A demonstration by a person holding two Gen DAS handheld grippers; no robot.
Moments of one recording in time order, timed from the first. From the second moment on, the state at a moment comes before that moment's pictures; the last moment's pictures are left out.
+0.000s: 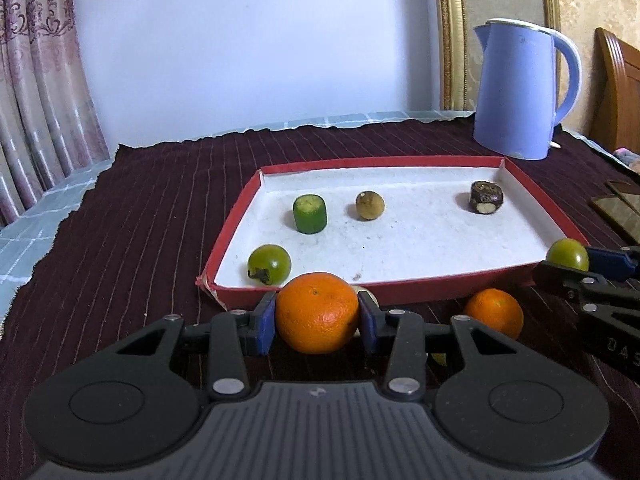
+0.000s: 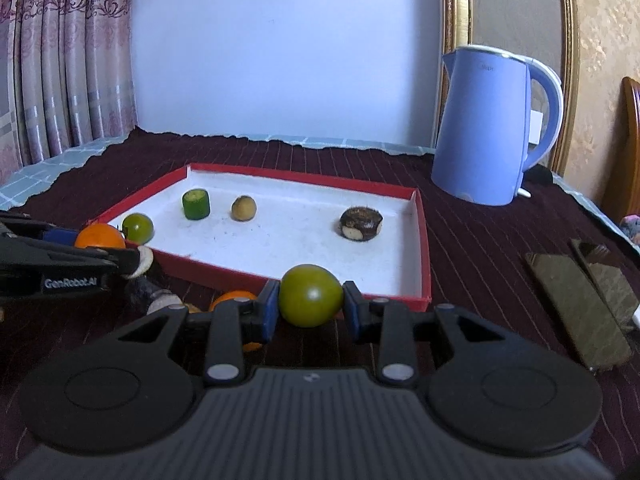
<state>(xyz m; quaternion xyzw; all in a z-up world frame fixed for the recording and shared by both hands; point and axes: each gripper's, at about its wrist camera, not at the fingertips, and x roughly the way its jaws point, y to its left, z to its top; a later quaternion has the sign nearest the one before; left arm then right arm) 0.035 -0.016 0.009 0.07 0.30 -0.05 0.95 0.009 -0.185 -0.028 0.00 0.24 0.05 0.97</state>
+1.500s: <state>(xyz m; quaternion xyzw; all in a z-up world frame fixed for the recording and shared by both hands) 0.093 -0.045 0.015 0.10 0.29 0.00 0.95 0.052 -0.178 -0.010 0.01 0.22 0.04 0.97</state>
